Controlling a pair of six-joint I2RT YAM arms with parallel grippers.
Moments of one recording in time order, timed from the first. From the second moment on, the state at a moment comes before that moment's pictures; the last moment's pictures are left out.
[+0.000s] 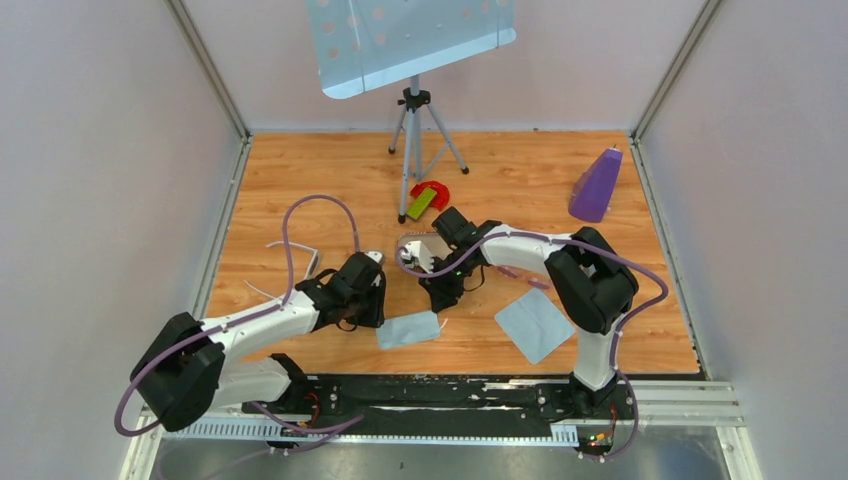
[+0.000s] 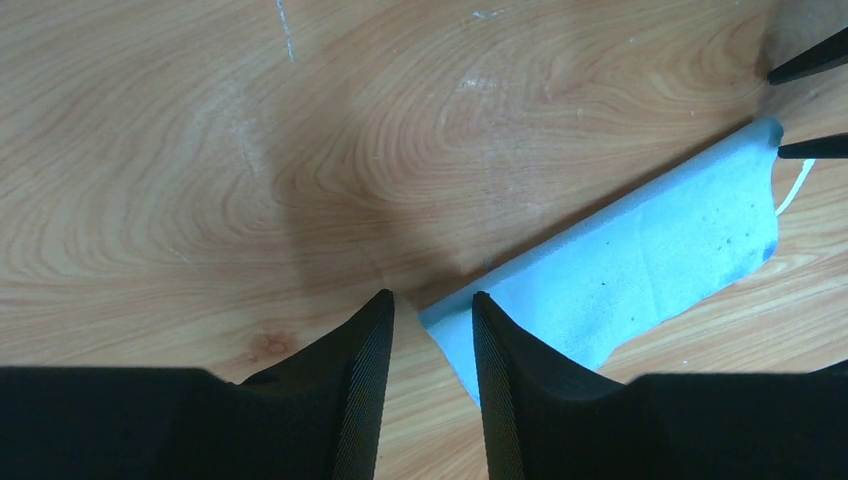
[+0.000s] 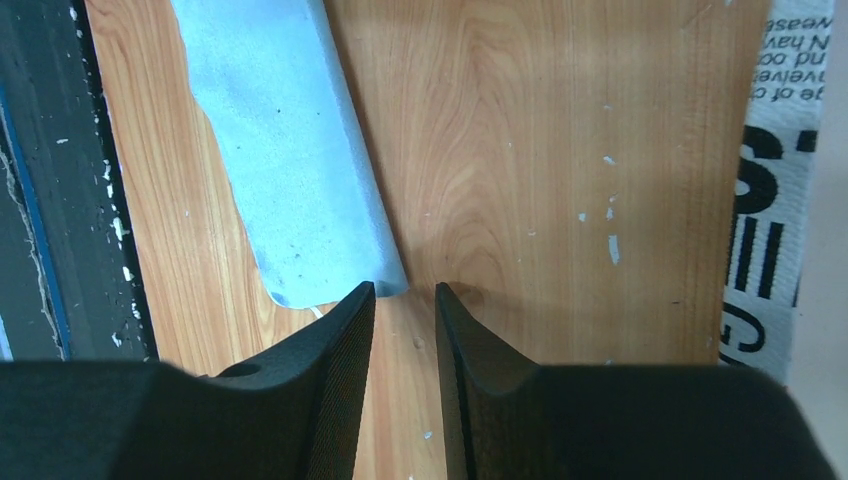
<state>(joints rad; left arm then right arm) -0.71 1.17 0.50 -0.36 -0.06 -0.52 0.74 1.87 1.16 -0.52 -0.67 -0.55</state>
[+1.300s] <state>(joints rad) -0.71 1.18 0.49 -0.34 -0.02 -0.51 0.74 1.94 1.21 -0.59 -0.77 -0.62</state>
